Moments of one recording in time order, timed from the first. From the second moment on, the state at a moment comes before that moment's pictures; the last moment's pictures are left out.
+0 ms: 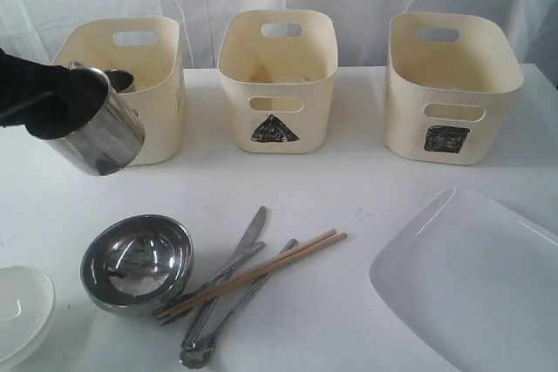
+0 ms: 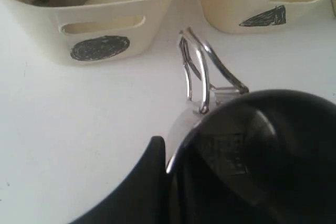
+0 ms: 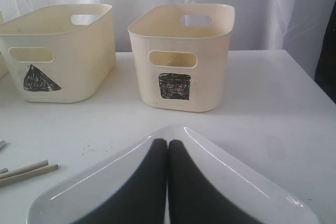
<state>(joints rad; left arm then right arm) -0.21 1.23 -0.97 -0.37 0.65 0.16 -0.03 0.01 0.00 -0.03 0.23 0.10</state>
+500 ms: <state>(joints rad) -0.21 1.21 -0.97 -0.37 0.38 0.23 -0.03 0.01 0.00 -0.03 0.23 0.10</state>
